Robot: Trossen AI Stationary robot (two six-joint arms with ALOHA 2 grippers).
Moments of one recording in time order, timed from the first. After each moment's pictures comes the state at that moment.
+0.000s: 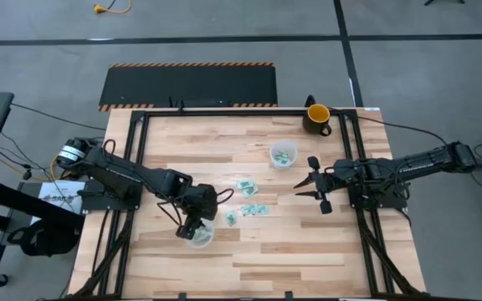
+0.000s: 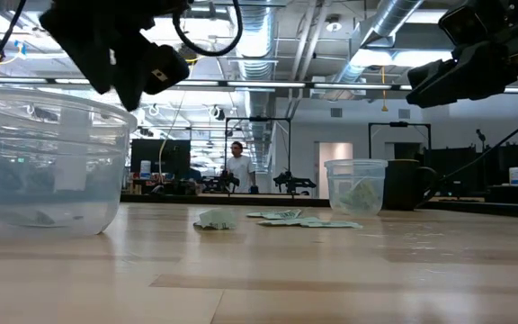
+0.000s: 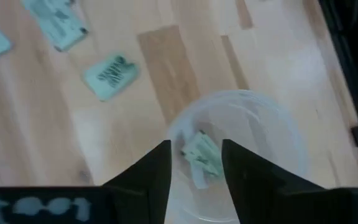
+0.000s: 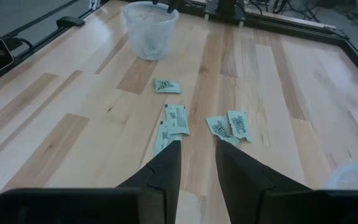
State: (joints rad) left arm -0.26 1.50 1.08 -0.70 0.20 0.00; right arm 0.12 0.70 0.31 -0.04 -0.05 -0.19
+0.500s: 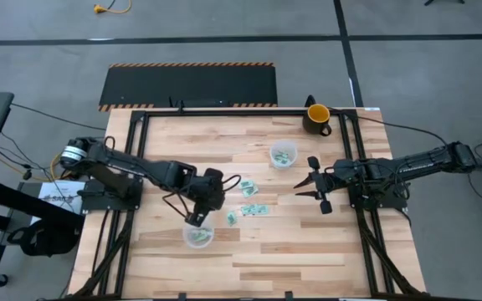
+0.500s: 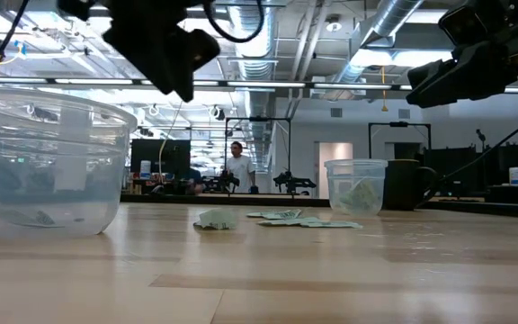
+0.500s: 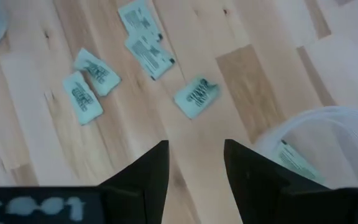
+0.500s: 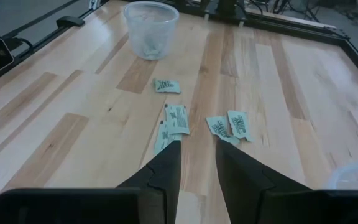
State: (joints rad) left arm -0.19 1.53 1.19 -0.75 0.00 0.20; right arm 0.12 0.70 0.31 -0.05 -0.05 -0.19
